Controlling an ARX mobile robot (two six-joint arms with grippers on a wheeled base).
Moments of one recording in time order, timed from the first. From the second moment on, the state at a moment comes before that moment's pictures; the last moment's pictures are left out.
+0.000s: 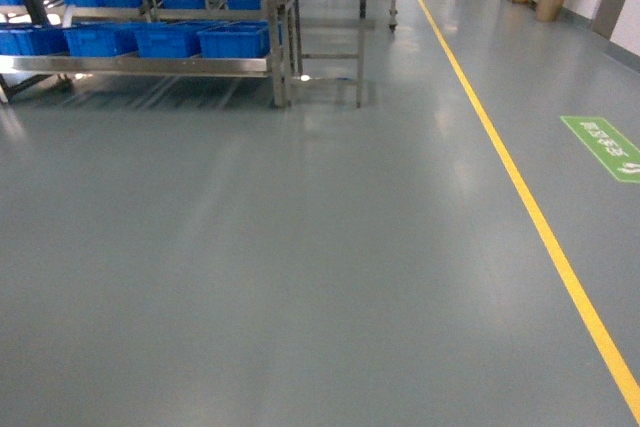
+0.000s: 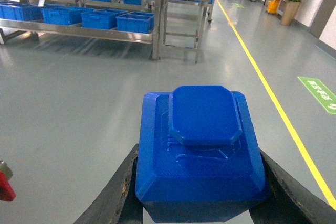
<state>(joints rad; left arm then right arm) -0.33 0.38 0.22 0.08 -0.34 -0.13 0.00 0.01 0.01 -0.01 0.00 0.00</state>
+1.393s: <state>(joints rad) -0.33 0.38 0.22 0.08 -0.34 -0.13 0.00 0.01 0.01 -0.01 0.00 0.00</state>
